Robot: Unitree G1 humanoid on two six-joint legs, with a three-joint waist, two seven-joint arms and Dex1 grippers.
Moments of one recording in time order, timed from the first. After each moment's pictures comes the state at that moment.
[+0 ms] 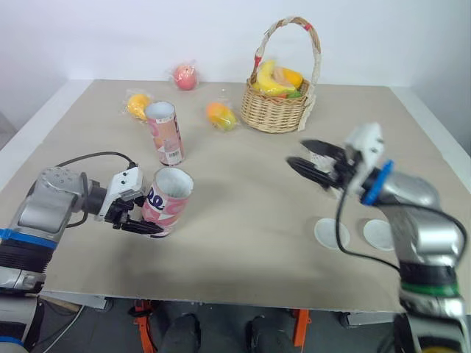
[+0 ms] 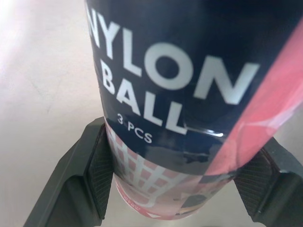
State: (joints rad) left arm -0.58 0.87 -0.14 0.22 -0.18 0.37 -1.54; right arm -0.34 -0.61 -0.26 -0.21 0.37 0.43 0.85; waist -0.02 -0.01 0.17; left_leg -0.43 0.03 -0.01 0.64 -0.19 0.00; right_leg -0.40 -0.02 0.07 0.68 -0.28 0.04
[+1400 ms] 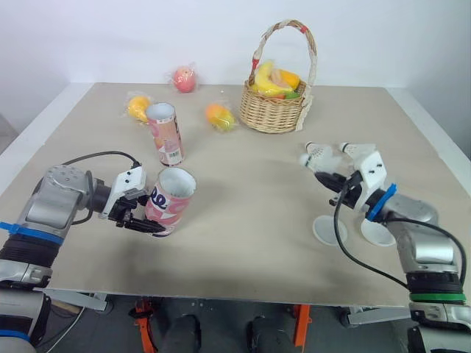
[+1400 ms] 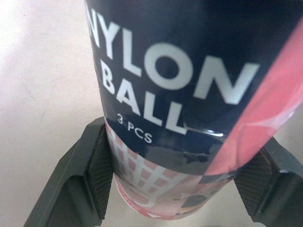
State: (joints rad) left arm -0.63 0.84 -0.16 0.28 -0.16 0.33 -1.55; right arm -0.40 -0.65 -0.15 0.01 0.33 0.30 0.84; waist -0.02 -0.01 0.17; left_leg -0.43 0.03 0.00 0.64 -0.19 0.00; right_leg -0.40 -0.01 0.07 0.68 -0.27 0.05
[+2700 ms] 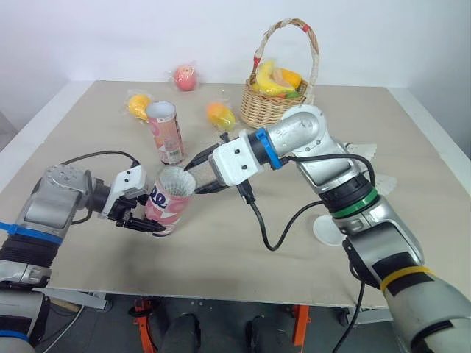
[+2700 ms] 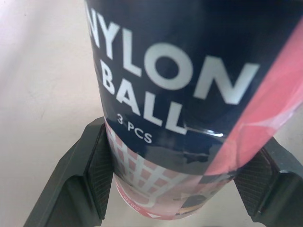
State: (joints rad) left arm -0.62 0.85 -0.15 0.26 -0.17 0.35 -1.55; right arm -1.16 -0.40 0.44 0.24 0.06 -0.14 1.36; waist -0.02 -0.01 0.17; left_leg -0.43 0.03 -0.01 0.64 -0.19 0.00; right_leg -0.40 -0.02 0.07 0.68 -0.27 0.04
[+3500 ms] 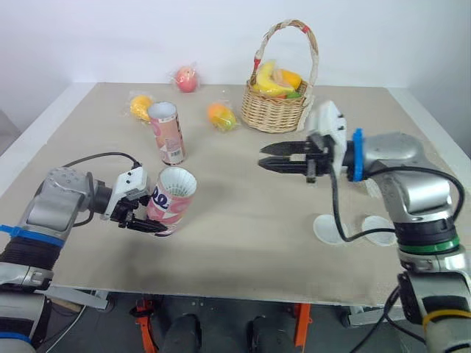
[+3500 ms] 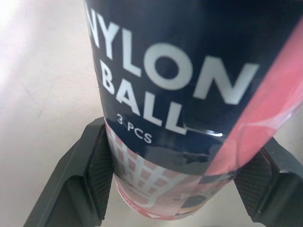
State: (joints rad) left arm -0.62 0.83 -0.15 0.27 -0.17 0.35 -1.53; right arm -0.84 -0.66 0.13 -0.08 0.38 0.50 1.20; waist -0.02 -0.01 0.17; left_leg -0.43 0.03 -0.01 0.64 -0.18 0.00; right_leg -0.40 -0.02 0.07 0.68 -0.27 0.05
